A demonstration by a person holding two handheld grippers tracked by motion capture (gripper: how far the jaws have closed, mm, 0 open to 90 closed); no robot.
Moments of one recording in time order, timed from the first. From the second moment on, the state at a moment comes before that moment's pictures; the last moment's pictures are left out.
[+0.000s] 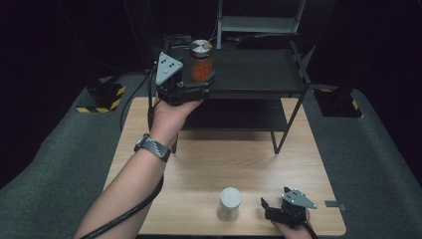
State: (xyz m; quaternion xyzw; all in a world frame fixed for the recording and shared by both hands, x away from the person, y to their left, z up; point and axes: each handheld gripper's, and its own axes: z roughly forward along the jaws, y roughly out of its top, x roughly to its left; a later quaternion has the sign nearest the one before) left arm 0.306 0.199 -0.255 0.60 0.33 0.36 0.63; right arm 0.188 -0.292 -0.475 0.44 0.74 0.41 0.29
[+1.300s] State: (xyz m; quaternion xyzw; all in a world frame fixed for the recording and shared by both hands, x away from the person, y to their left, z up) left arm 0.212 0.230 -0.371 0.65 0.31 0.35 0.59; right arm 0.187 -0.290 -0.475 0.44 0.75 0.41 0.29
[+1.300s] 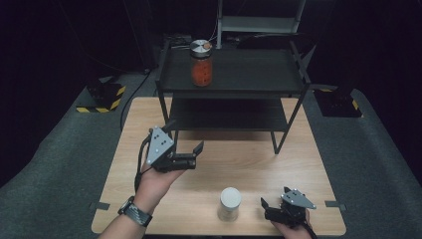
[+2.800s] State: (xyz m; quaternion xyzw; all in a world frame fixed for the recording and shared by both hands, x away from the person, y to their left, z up) left arm 0.168 0.274 -0.511 0.73 0.37 0.30 0.49; right arm 0.190 -0.276 -0.472 0.45 0.75 0.38 0.30
